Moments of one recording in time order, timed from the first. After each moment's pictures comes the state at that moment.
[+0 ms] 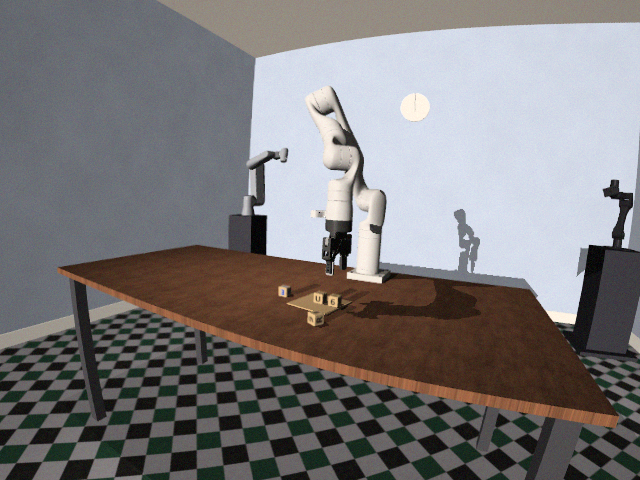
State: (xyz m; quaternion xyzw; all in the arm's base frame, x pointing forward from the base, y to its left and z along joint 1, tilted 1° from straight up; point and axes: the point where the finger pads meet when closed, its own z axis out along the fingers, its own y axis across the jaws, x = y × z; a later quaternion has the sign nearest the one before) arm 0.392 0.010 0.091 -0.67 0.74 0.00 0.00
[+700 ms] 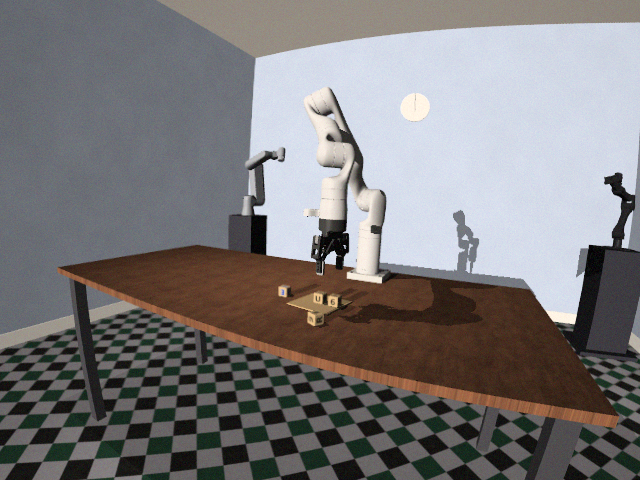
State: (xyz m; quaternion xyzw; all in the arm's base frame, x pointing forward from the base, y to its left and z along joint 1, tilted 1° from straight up) arm 0.427 0.004 0.095 -0.62 0.78 0.00 0.00
